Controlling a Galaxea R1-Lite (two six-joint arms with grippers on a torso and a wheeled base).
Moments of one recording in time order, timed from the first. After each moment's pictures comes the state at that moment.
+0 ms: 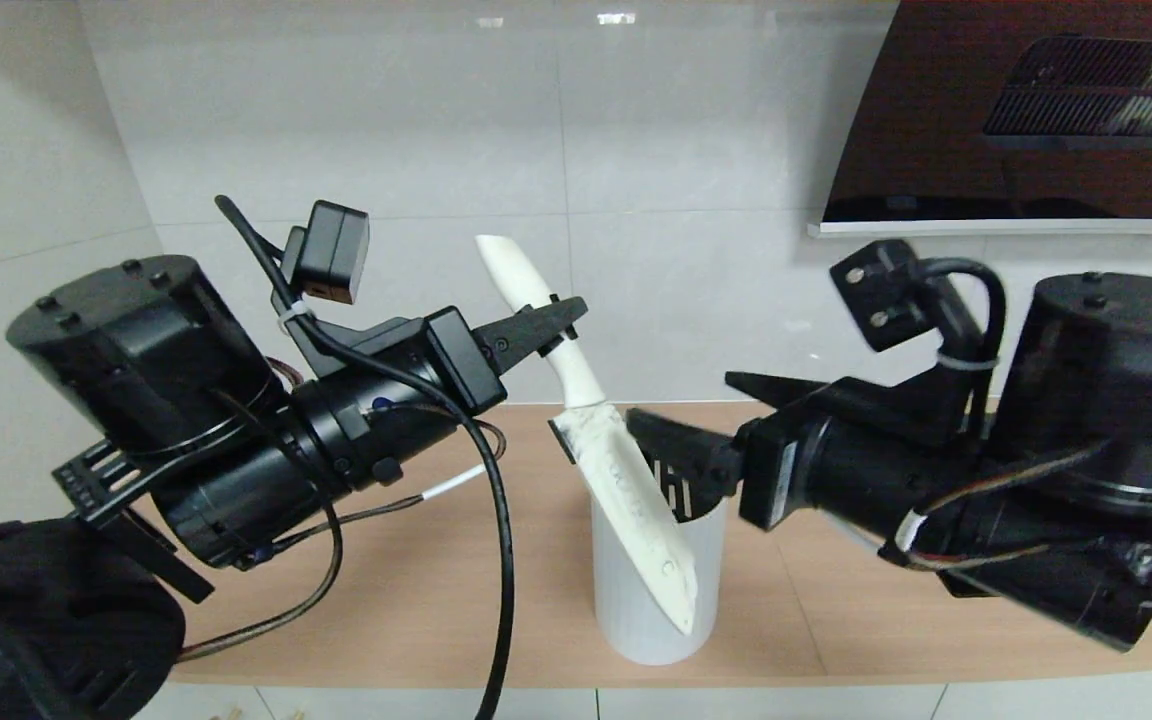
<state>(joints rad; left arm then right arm) -0.56 1.64 -0.72 -1.11 -0.31 -0.70 0.84 1.59 -0.81 -0.76 -0.10 0.18</state>
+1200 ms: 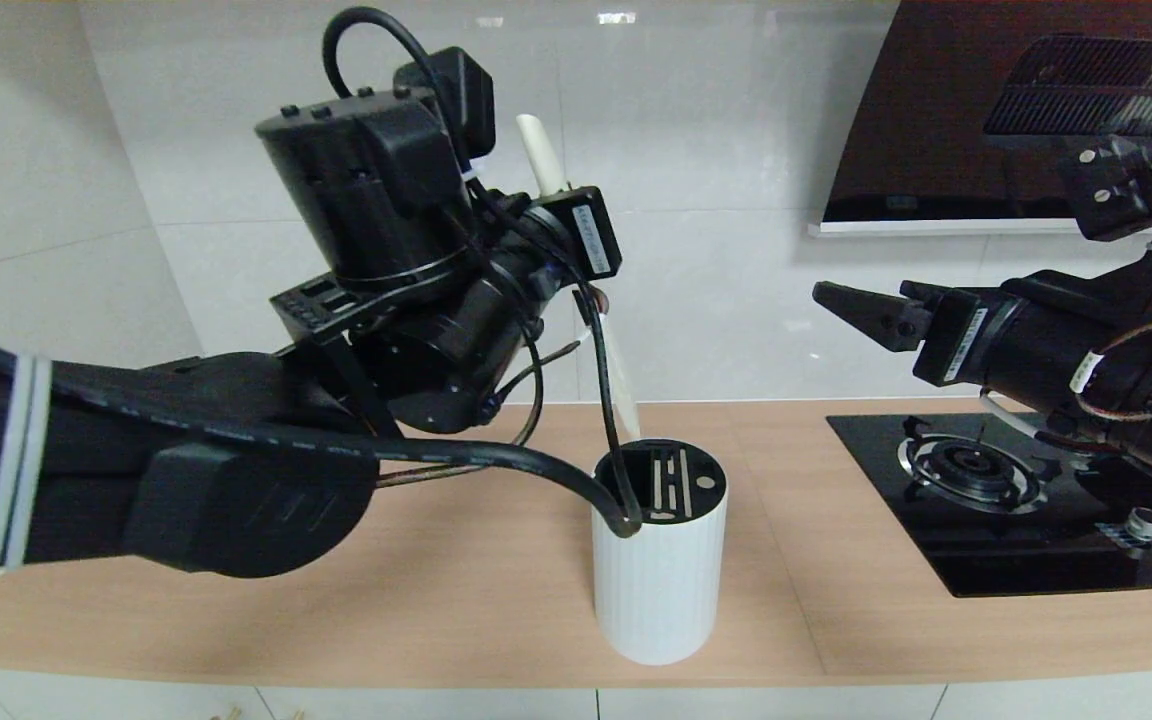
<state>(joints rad) -0.74 1.83 -1.22 -0.80 0.49 -0.19 0.50 1.47 -0.80 -0.73 -0.02 0.17</state>
